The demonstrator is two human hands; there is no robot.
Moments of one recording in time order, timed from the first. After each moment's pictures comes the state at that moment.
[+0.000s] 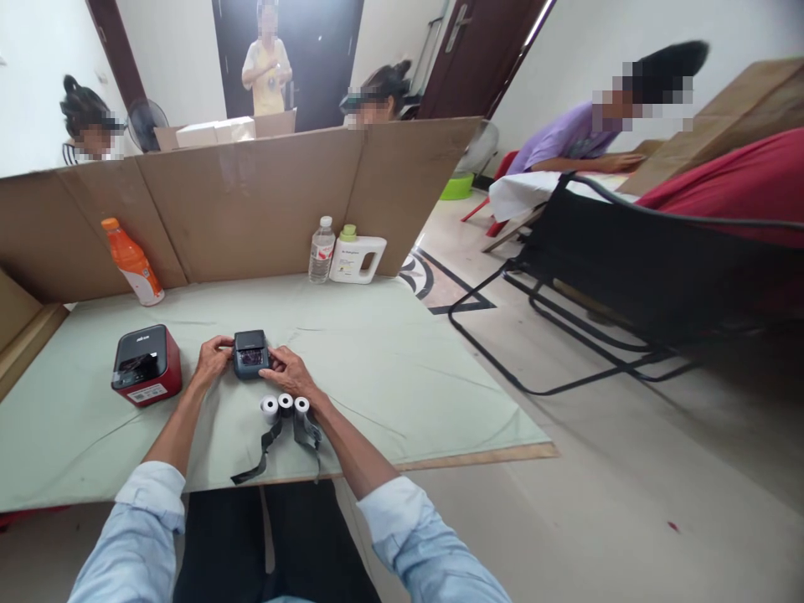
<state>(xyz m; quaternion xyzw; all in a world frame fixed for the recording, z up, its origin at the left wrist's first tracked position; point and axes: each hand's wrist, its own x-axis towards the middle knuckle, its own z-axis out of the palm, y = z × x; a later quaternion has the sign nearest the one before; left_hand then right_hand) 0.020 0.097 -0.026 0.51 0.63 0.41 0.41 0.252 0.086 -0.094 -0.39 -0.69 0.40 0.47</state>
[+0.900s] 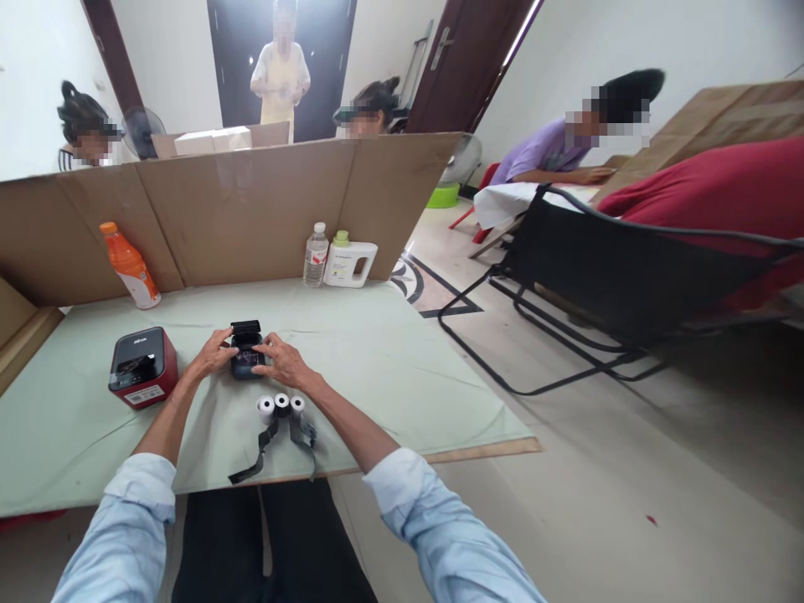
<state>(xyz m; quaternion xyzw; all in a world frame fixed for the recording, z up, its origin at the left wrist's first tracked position) 0.007 0.126 -0.021 0.70 0.50 0.39 0.32 0.258 0.100 -0.043 -0.40 -0.83 0.21 0.32</state>
